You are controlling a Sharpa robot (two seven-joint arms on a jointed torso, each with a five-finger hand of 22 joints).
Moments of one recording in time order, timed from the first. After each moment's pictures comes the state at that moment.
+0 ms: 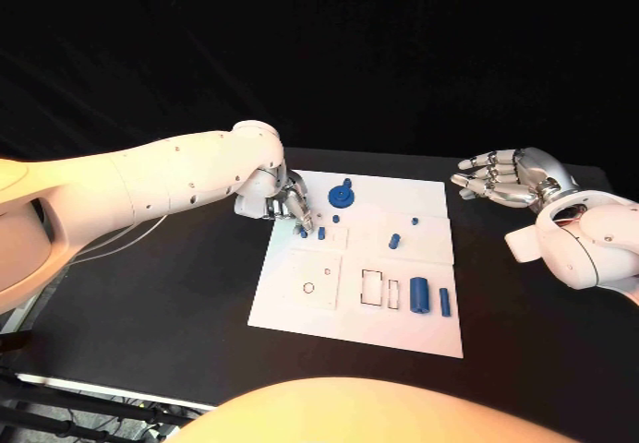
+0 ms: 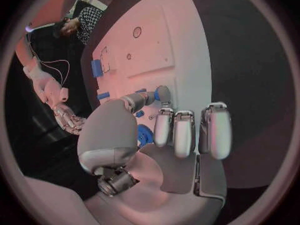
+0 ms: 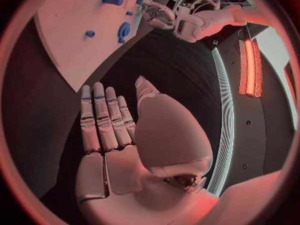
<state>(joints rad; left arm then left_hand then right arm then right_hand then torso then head) 1.31 -0.64 -0.08 1.18 -0.96 0.54 -0.58 1.02 -0.18 0.73 0.13 0.37 0.99 0.02 0.69 0.85 1.46 -0.05 1.44 1.31 1.46 -0.08 1.56 1.31 0.05 1.46 0.03 1.45 1.31 1.32 -0.90 -0.18 1.57 -0.58 -0.55 0.03 1.45 -0.07 0.08 0.28 0.21 0.70 0.19 0.31 0.25 0.88 0.21 0.39 0.07 1.00 0.16 0.15 0.30 0.17 0.85 0.27 0.06 0.28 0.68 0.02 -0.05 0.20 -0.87</state>
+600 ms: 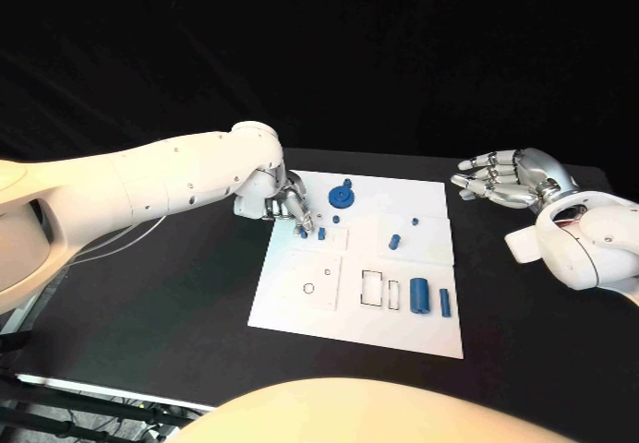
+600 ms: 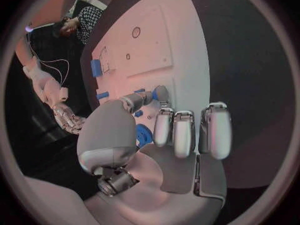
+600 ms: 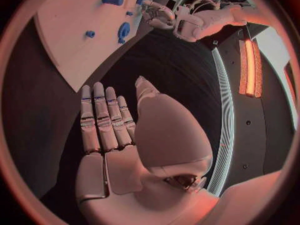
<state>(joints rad) 1.31 -0.65 -0.08 1.18 -0.96 0.53 -0.58 0.99 -0.20 0.68 0.15 0.36 1.00 0.01 0.68 0.84 1.46 -0.05 1.44 1.31 1.47 -0.09 1.56 1.31 0.05 1.46 0.03 1.45 1.31 1.32 -0.90 -0.18 1.57 -0.58 -0.55 0.03 1.45 -0.07 0.08 0.28 0.21 0.70 0.19 0.31 0.25 0.88 0.21 0.39 0.07 1.00 0.16 0.15 0.30 0.17 0.85 0.27 0.06 0.28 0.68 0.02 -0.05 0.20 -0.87</state>
